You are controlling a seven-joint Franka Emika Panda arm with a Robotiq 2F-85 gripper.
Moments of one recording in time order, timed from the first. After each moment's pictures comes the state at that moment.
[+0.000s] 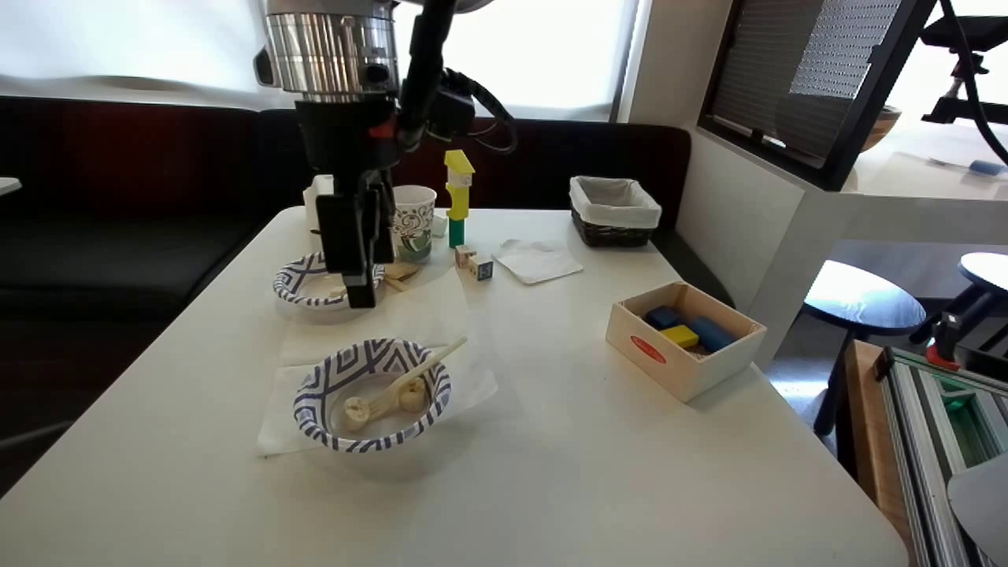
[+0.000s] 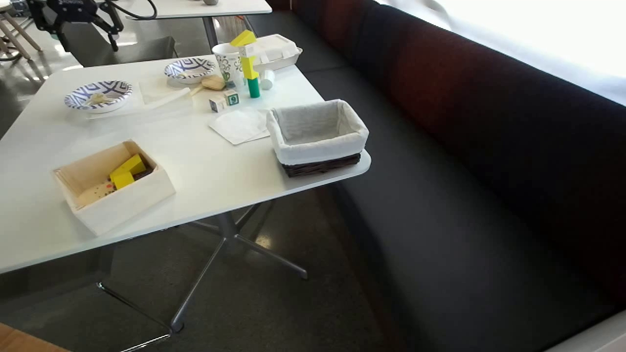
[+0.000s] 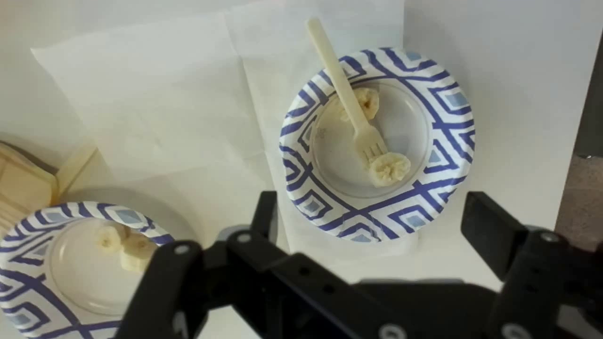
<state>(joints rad) 0.09 0.40 0.20 -1.91 -0.04 2.25 -0.37</state>
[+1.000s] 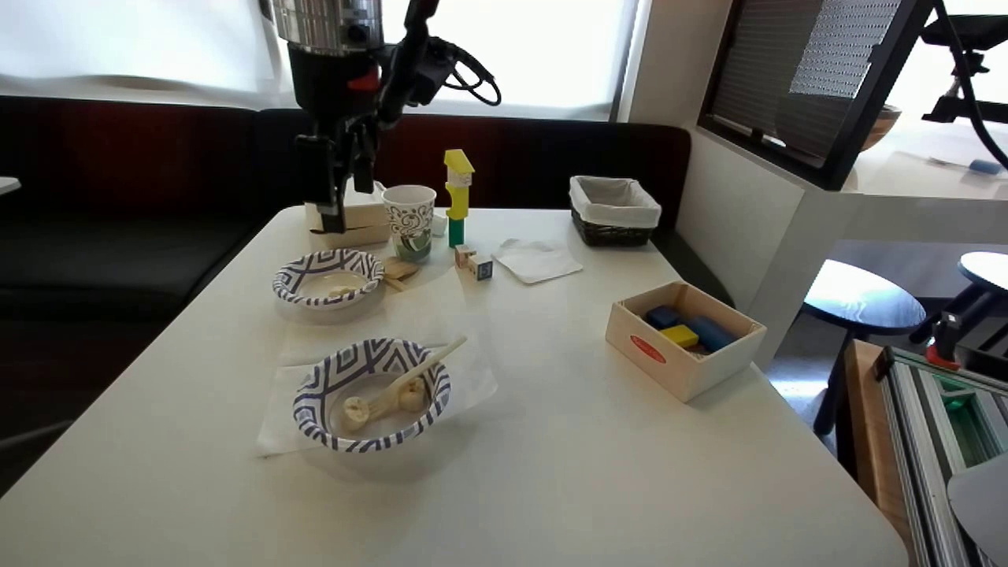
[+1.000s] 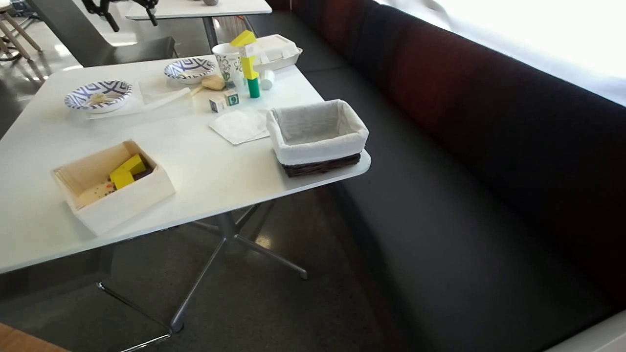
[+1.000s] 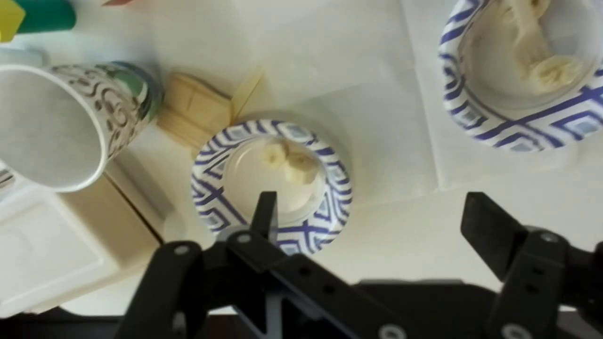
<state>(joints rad) 0.10 0.46 0.10 -1.77 -0.20 2.37 -0.23</state>
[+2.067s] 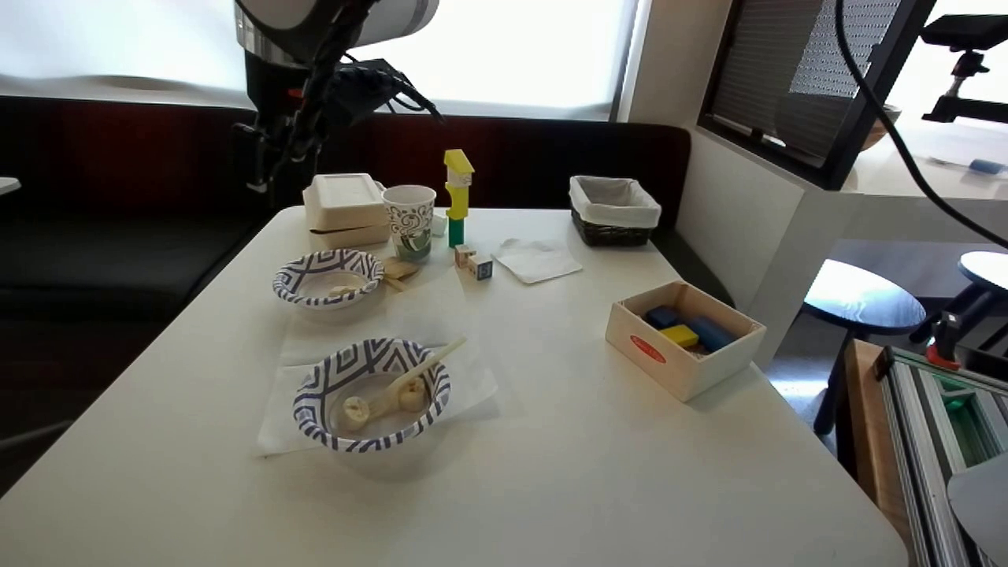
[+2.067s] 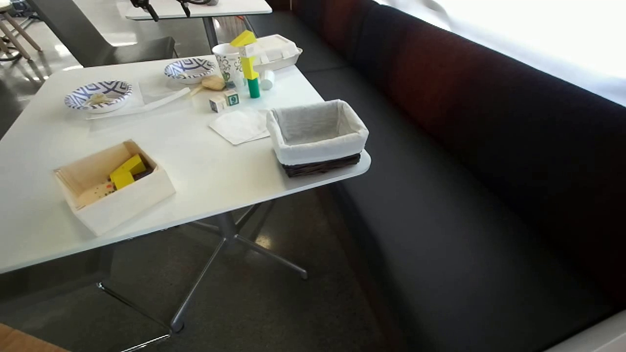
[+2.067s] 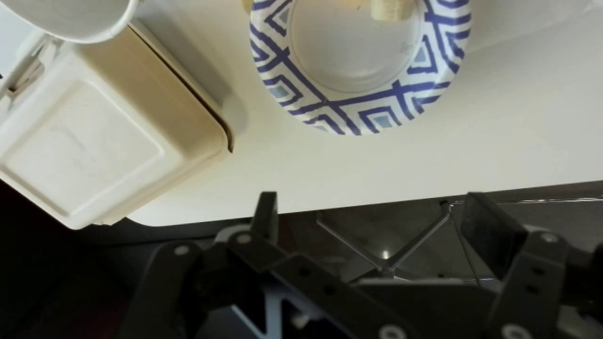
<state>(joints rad) 0.10 0.73 0.07 -1.42 -0.19 2.52 -0.14</state>
